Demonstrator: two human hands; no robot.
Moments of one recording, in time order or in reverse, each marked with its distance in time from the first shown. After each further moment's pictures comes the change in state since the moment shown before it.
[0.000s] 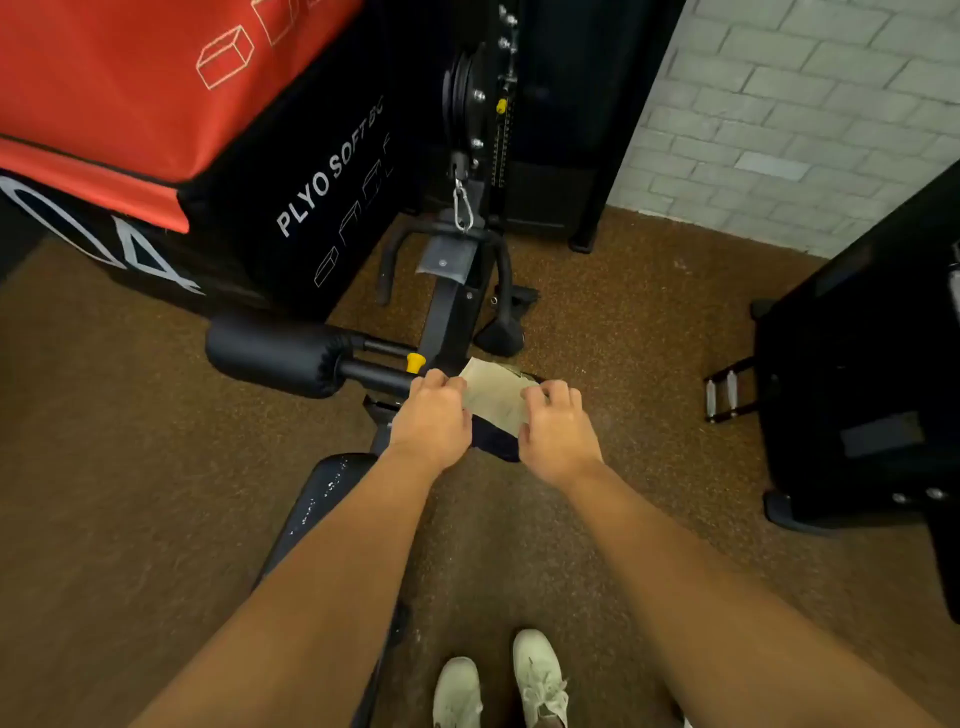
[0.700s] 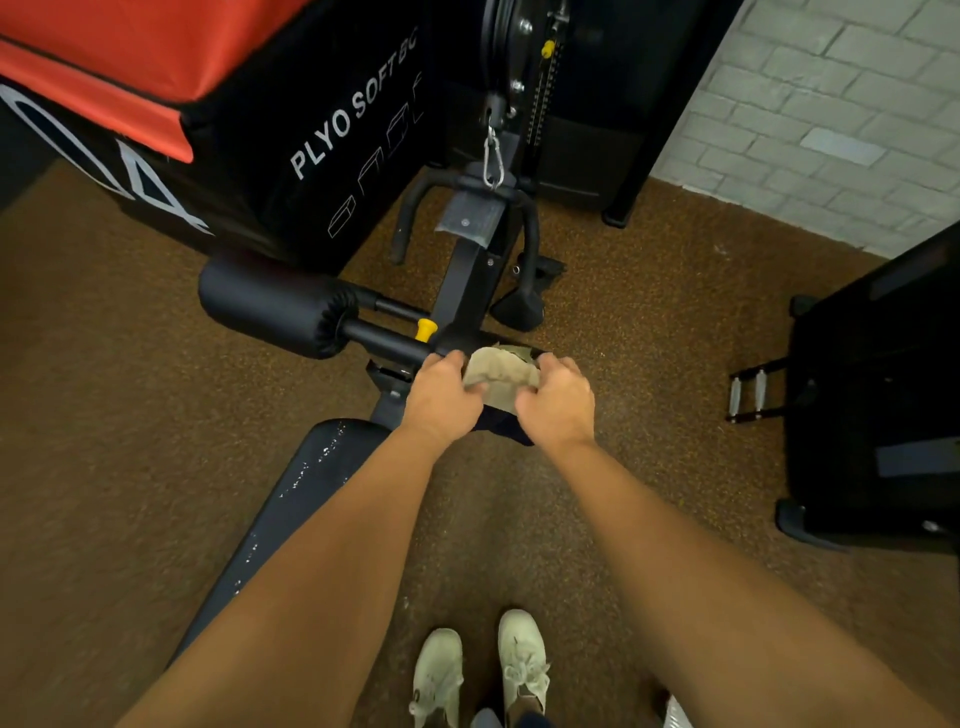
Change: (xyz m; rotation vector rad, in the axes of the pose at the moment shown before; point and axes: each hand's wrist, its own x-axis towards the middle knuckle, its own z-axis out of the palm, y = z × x) left_hand 0.025 -0.011 0.030 -0.361 0.028 -0.221; right_hand 0.038 -0.013 0.015 0.356 0.085 0.211
